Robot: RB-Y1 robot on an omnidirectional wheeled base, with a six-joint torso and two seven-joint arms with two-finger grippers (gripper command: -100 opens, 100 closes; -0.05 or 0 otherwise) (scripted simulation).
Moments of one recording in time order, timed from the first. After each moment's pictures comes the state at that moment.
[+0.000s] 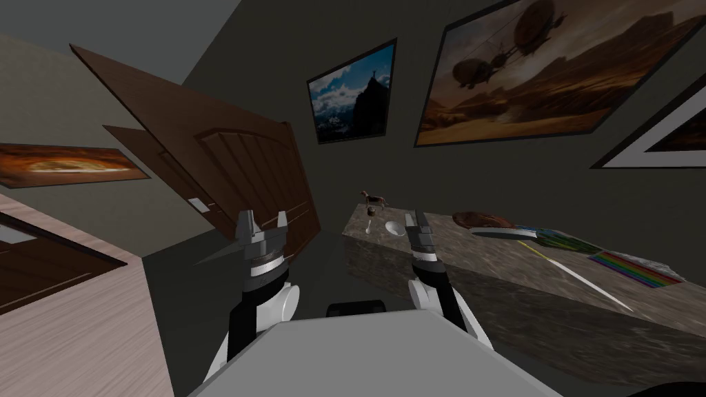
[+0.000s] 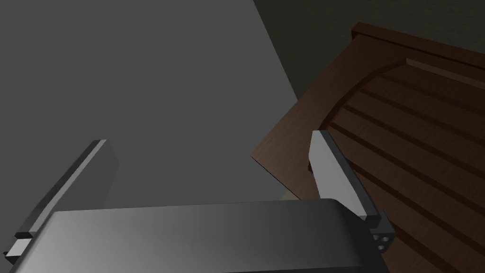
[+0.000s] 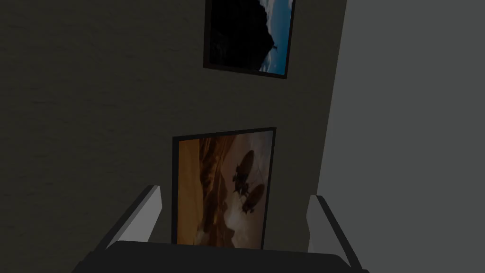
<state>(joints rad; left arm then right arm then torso) 0.48 -0.02 -0.04 -2.35 0.09 -0.63 -0.09 0.49 0.01 0.00 -2.22 0.09 -0.57 0.07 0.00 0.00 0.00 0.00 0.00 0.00</state>
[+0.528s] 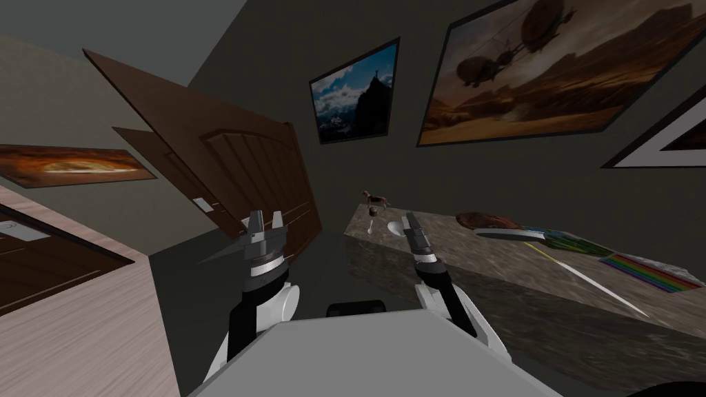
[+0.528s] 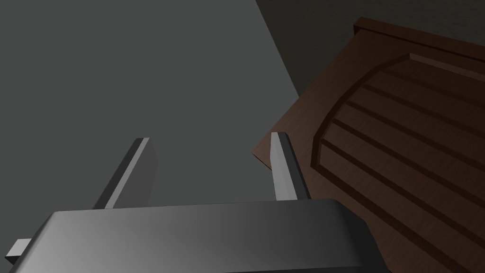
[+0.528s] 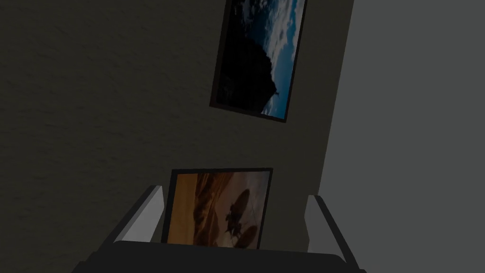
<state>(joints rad) 0.48 -0.02 -0.04 -2.35 0.09 -0.63 -0.09 0.50 -0.14 0.00 -2.18 0.12 -0.57 0.09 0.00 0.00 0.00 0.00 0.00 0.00</state>
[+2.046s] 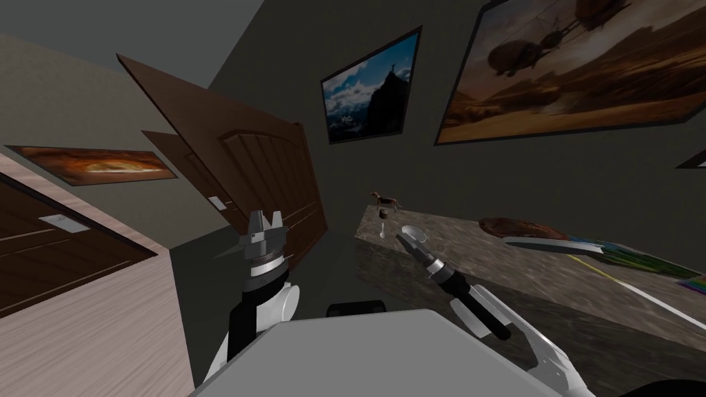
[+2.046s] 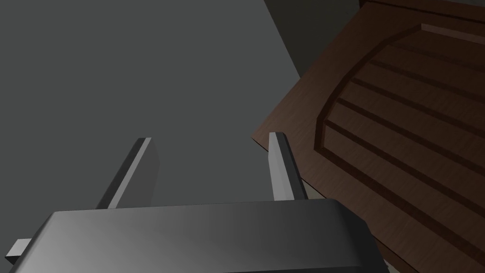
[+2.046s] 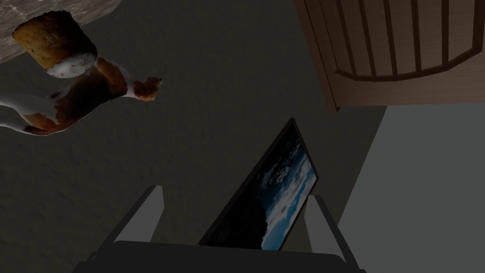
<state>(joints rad) 0.48 -0.02 -0.04 -2.35 0.09 -0.63 -0.09 0.54 -0.62 -0.03 -1.95 0.29 -0.53 0.18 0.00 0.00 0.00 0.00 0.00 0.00</state>
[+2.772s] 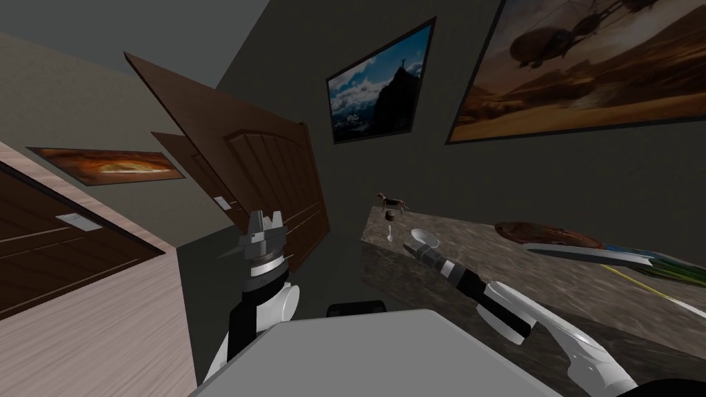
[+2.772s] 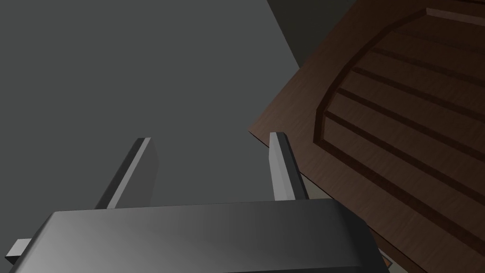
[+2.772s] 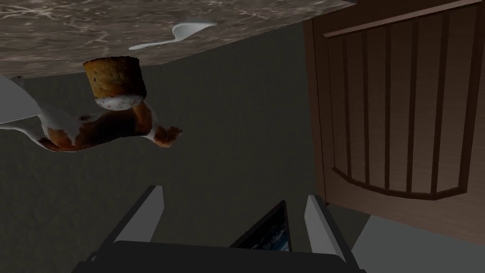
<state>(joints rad) 0.48 -0.03 -0.04 -2.35 0.09 -0.63 -0.09 0.56 -0.86 -0.04 -1.82 0.39 -0.48 0.23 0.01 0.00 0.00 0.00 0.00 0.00</state>
